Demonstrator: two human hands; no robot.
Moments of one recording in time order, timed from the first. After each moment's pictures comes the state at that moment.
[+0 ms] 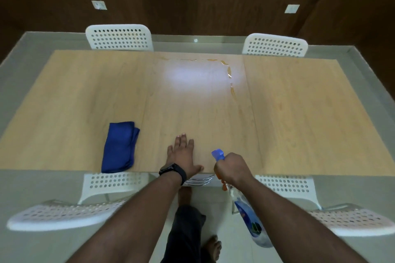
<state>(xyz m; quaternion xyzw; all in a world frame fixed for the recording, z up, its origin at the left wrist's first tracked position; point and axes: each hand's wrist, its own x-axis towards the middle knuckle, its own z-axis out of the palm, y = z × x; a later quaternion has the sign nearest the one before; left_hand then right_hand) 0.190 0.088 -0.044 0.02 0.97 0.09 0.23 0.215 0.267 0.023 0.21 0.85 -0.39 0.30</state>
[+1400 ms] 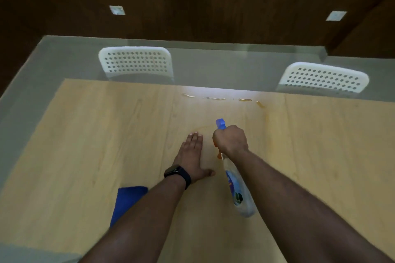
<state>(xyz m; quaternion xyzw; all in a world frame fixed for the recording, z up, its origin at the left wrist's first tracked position) -0.050 0.004 -0.047 0.03 0.96 0.18 0.20 -0.112 0.145 0.033 0.21 0.88 -0.37 0.22</state>
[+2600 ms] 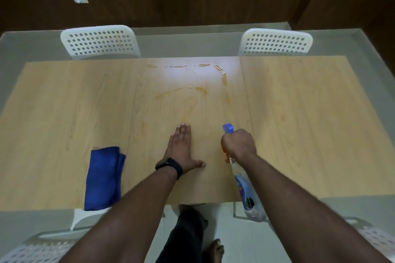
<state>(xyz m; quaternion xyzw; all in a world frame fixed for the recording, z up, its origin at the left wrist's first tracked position) 0.072 0.102 -0.040 0.03 0.96 0.16 0.22 0.061 0.290 0.039 0.31 0.83 -0.40 0.22</state>
